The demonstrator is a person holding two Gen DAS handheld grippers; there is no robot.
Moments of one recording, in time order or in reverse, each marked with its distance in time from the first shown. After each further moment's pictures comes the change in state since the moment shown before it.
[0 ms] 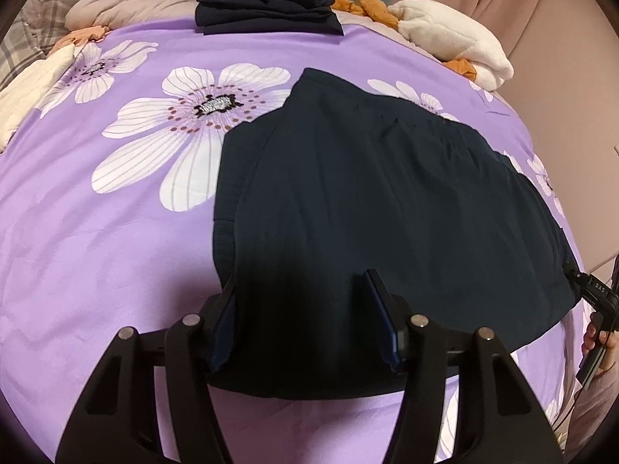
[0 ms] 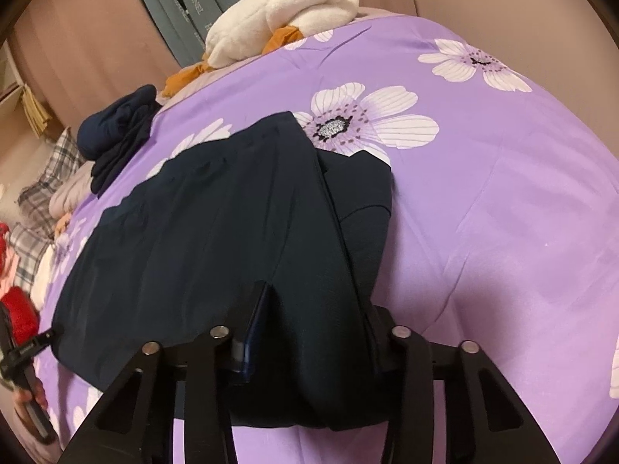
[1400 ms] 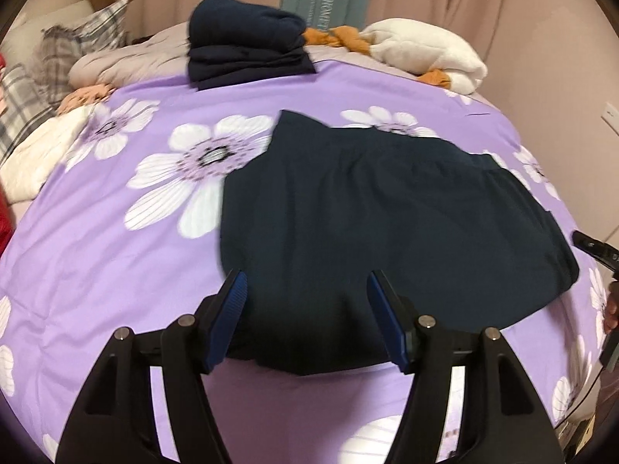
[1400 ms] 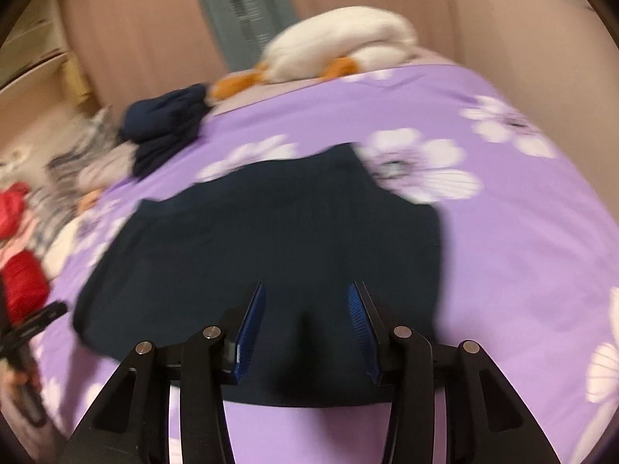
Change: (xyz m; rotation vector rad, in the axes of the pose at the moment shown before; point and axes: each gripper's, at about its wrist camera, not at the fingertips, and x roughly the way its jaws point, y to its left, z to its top) left arm -0.053 -0.037 -0.011 0.127 -0.134 0.050; right arm -0.035 0.076 -0.005 -0.185 -0.068 0.115
